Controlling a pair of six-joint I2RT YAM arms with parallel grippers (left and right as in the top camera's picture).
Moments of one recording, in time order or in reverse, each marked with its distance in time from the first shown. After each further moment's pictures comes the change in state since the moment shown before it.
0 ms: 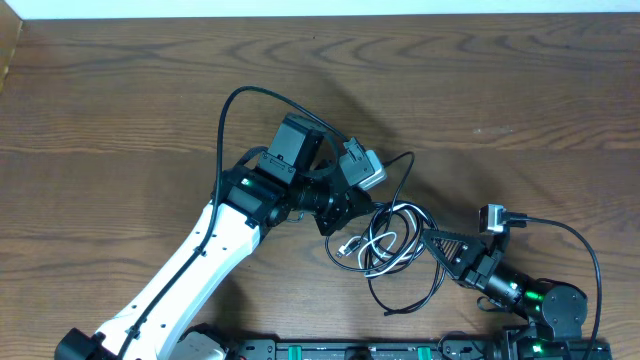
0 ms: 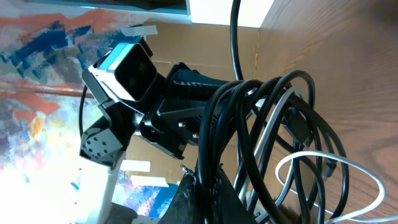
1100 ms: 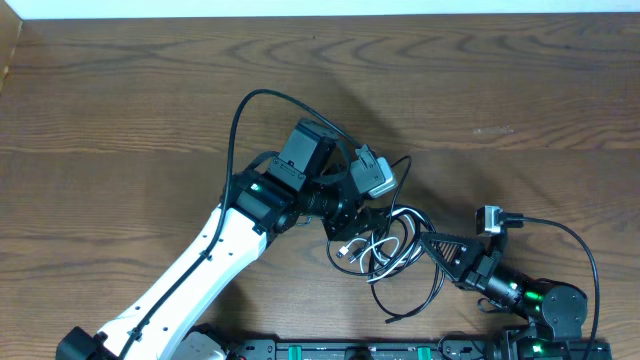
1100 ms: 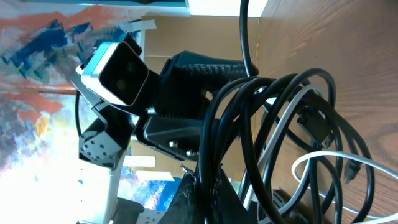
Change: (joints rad) left arm -0.058 0.000 0.000 0.021 -0.033 0.000; right arm 0.000 0.000 0.000 0.000 -0.026 0.042
